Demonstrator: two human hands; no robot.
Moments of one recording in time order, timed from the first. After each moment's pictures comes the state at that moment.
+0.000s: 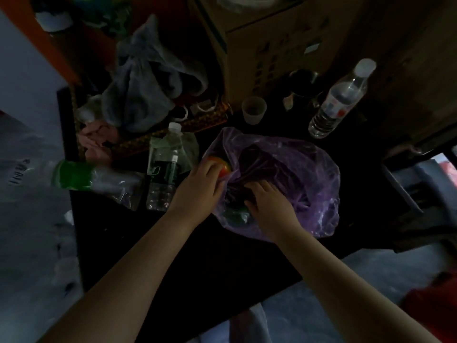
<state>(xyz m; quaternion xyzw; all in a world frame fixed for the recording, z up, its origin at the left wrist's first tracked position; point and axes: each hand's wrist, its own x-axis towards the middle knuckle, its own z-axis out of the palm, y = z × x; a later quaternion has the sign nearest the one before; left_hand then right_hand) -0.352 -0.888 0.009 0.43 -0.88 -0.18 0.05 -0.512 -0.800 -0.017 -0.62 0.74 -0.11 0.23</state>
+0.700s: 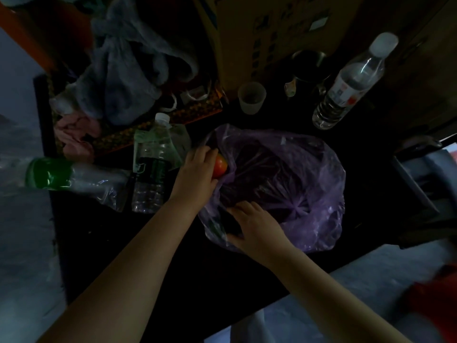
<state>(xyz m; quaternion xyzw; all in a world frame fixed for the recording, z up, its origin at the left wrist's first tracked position) -0.376 -0.921 -0.039 0.47 -0.87 -0.15 -0.01 -0.496 -0.783 -0.059 -0.69 0.66 -0.09 0.27</state>
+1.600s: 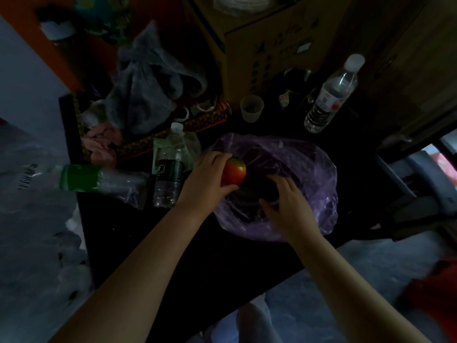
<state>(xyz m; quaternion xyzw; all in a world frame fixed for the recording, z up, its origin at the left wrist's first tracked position) -0.353 -0.884 0.025 0.43 -0.87 -0.24 0.09 -0.509 -0.759 0.003 -0.52 0.79 -0.25 0.20</state>
